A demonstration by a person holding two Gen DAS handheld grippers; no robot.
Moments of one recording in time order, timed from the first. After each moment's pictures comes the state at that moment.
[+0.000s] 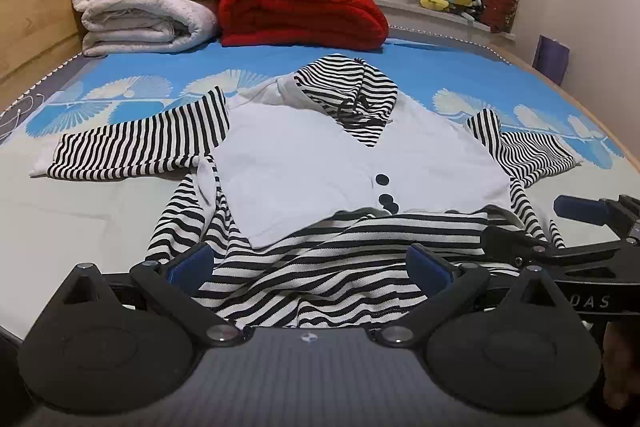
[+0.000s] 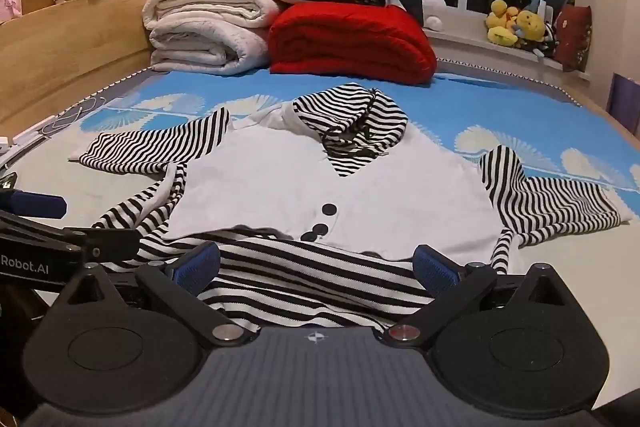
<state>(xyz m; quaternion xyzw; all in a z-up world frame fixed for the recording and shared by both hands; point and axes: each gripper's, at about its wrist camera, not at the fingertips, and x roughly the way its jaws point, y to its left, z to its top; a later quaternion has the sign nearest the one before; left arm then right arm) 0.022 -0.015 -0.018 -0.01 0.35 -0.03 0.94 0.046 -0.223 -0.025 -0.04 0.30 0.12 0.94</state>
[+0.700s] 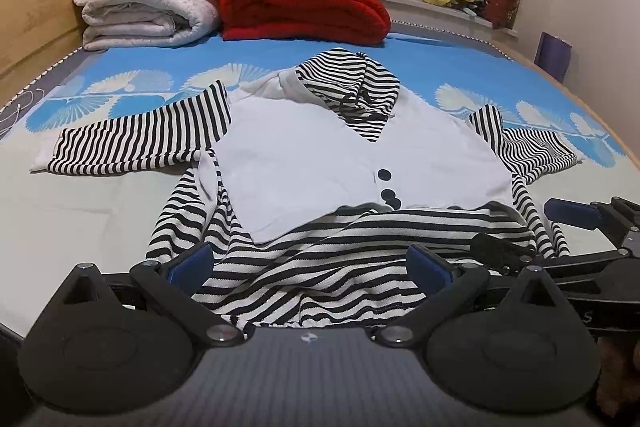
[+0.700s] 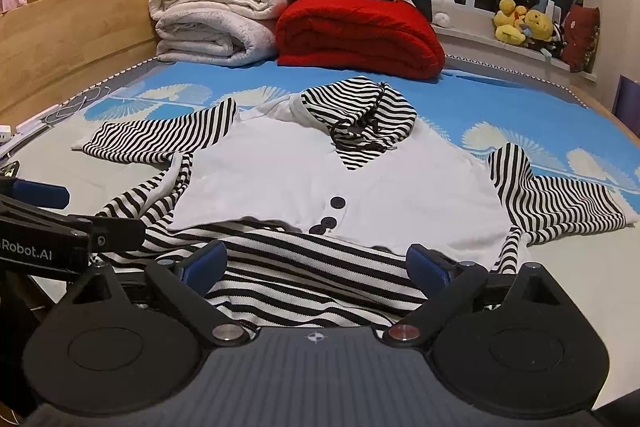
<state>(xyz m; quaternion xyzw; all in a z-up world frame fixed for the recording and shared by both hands) 0.023 -0.011 -0.021 -0.01 0.36 -0.03 0.93 0.046 -0.214 -0.030 -0.05 0.31 0.12 0.94</state>
